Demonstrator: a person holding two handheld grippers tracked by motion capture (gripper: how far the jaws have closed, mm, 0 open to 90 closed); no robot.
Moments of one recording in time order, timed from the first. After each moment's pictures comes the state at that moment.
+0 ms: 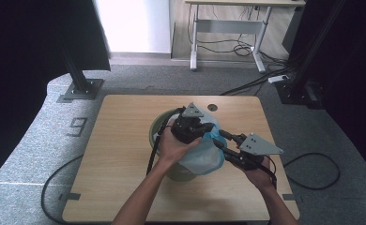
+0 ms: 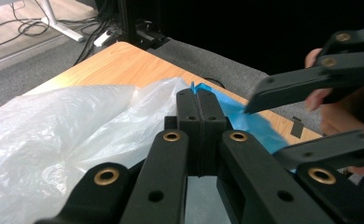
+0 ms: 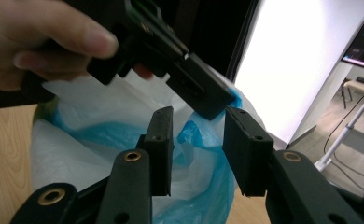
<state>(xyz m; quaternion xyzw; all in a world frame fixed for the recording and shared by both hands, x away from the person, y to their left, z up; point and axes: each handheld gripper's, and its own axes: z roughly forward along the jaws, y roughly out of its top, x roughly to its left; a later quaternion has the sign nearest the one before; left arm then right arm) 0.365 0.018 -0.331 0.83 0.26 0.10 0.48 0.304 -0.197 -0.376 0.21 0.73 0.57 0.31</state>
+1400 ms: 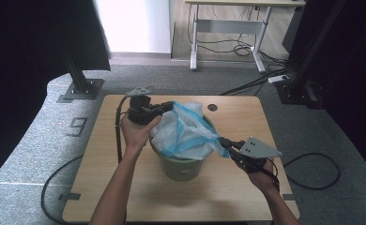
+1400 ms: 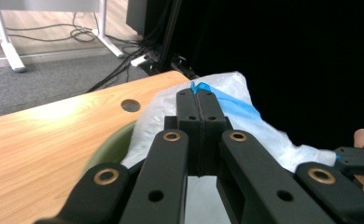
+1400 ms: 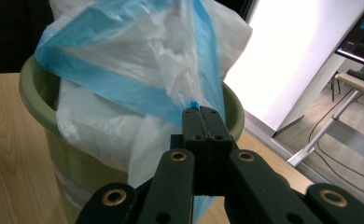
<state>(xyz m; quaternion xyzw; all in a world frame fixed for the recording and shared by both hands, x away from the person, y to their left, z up) 0.395 0.136 -0.313 0.74 0.39 0.10 0.55 0.302 -0.207 -0.385 0.20 0.76 0.53 0.32</state>
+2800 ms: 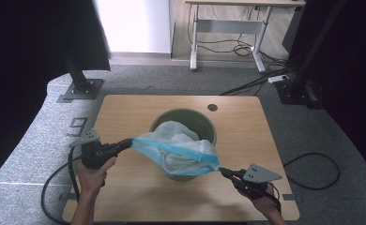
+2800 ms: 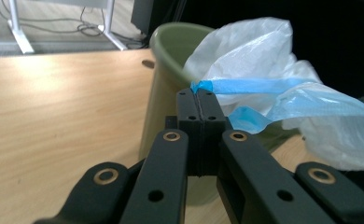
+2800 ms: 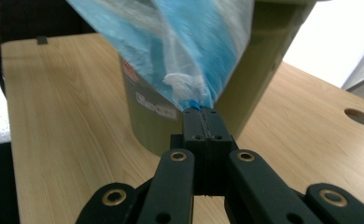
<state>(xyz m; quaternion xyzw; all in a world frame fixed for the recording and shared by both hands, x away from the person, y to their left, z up) 0.308 0.258 -0.396 0.72 0.40 0.09 0.57 0.268 -0.229 -0.466 0.22 0.79 0.53 0.22</state>
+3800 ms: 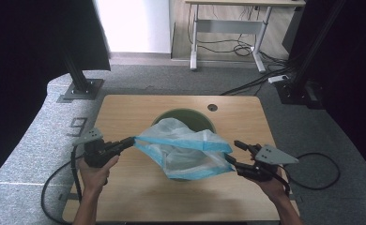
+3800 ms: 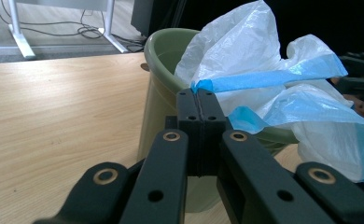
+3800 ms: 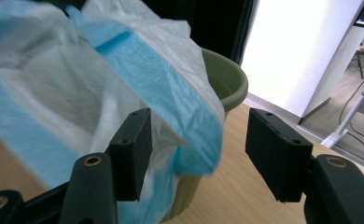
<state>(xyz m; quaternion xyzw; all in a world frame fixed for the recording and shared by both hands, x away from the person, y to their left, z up) 0.311 0.246 -0.386 0.72 0.39 0.10 0.57 0.289 -0.236 -0.403 0.25 0.74 0.57 0.26</state>
